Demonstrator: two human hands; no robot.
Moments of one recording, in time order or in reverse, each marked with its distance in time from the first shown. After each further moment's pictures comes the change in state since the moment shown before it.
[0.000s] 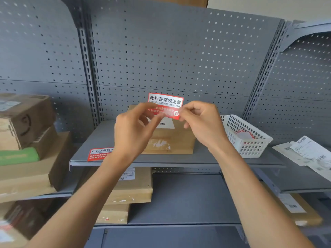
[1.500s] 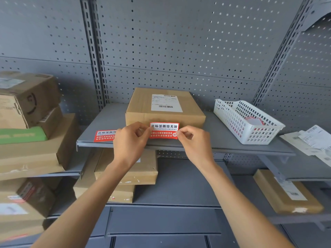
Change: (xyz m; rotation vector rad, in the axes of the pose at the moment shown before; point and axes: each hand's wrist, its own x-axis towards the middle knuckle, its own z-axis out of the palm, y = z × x) left_hand -0.071 -0.075 0.004 0.117 -0.152 -0.342; right_hand -0.034 0.117 0.059 -0.209 -0.006 -0.013
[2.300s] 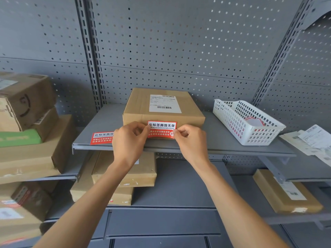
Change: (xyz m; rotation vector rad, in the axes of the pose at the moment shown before) left_hand 0.008 0.003 0.010 -0.024 0.057 -0.087; right_hand 0.010 -0.003 0.012 0.003 0.032 0.094
